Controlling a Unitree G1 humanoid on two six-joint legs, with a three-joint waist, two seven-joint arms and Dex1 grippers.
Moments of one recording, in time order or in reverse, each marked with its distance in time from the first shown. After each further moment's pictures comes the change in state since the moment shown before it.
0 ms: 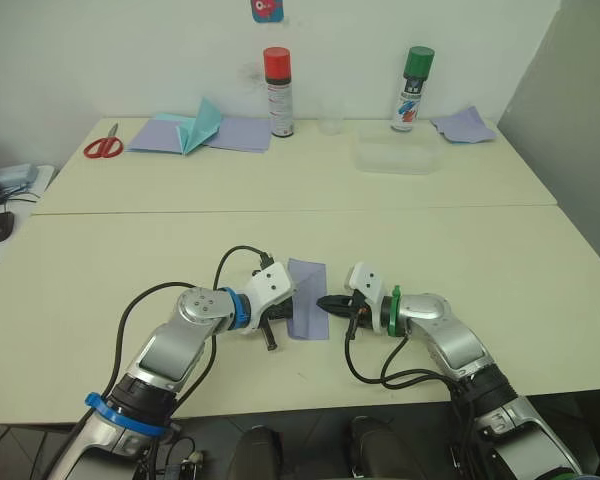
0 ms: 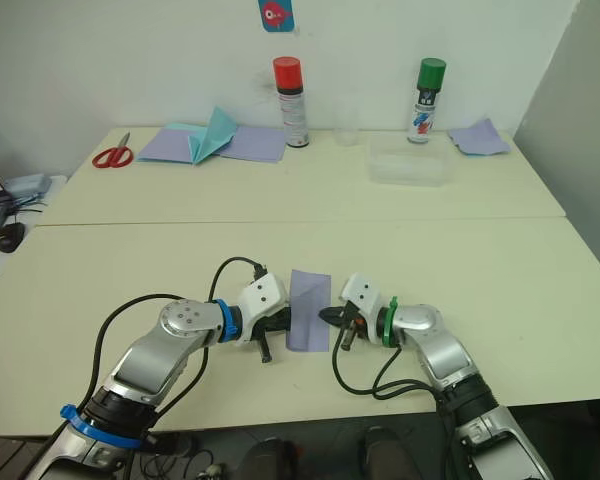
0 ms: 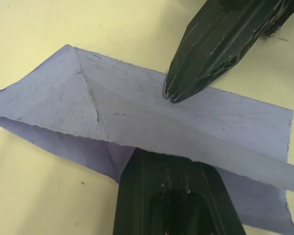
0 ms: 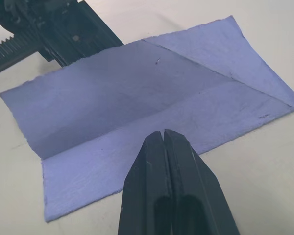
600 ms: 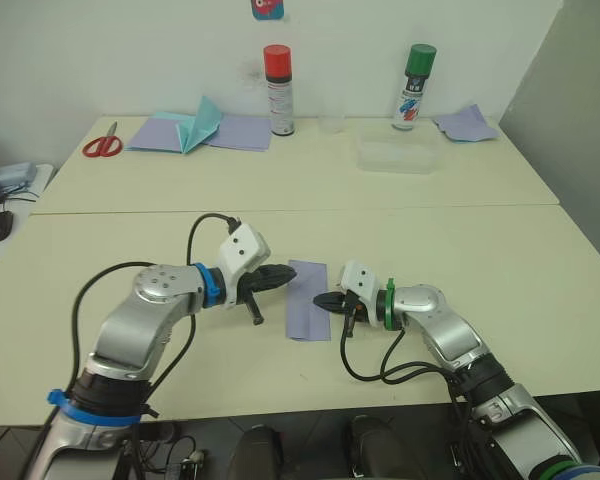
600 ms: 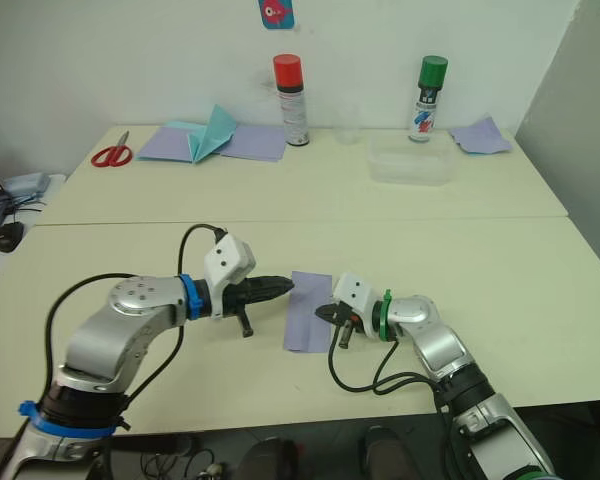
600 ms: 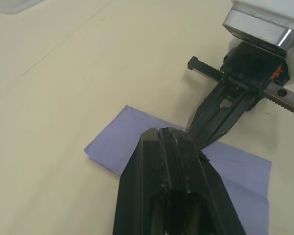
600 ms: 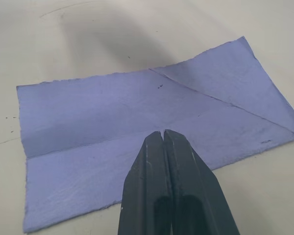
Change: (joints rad) left arm -0.043 0.011 0.164 -0.099 -0.194 0.115 0.004; right arm -0.048 -0.011 0.029 0.022 -0.035 -0.021 0.023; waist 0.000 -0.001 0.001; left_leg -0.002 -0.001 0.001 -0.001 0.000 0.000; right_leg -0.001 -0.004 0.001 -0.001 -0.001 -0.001
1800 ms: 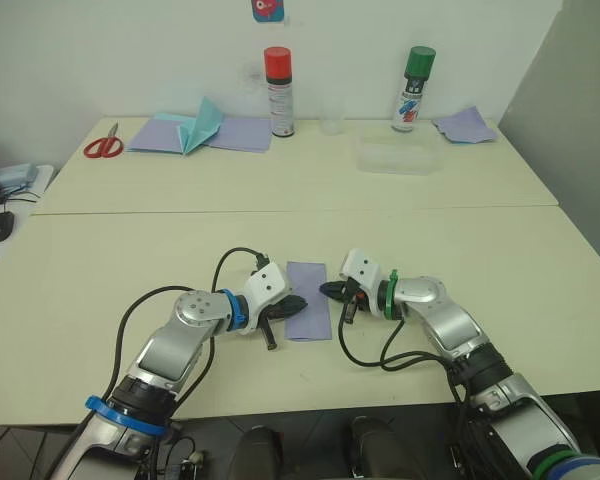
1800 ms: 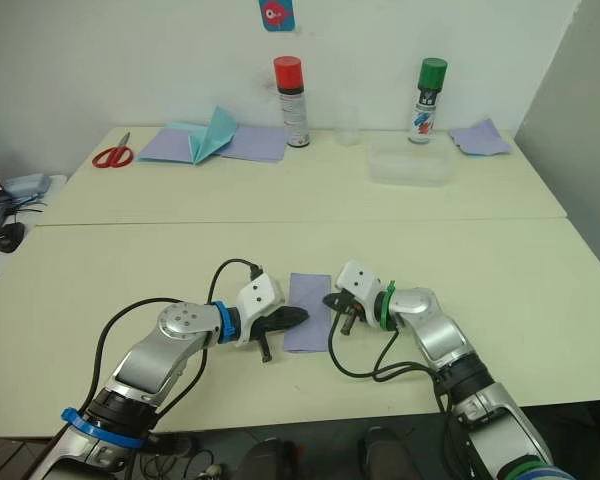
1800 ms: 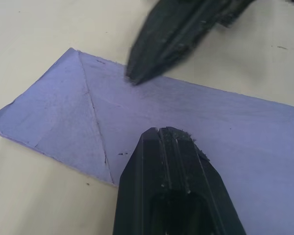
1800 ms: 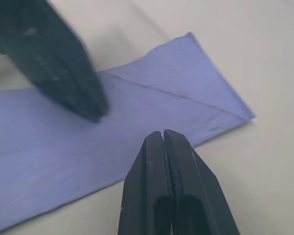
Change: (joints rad) left arm 0.043 -0.032 -0.169 0.188 0.152 -0.241 -0.019; right arm -0.077 0.005 -0.023 0.094 -0.014 0.025 -0.105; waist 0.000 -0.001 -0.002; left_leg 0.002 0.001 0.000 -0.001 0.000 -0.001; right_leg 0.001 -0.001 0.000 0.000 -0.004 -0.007
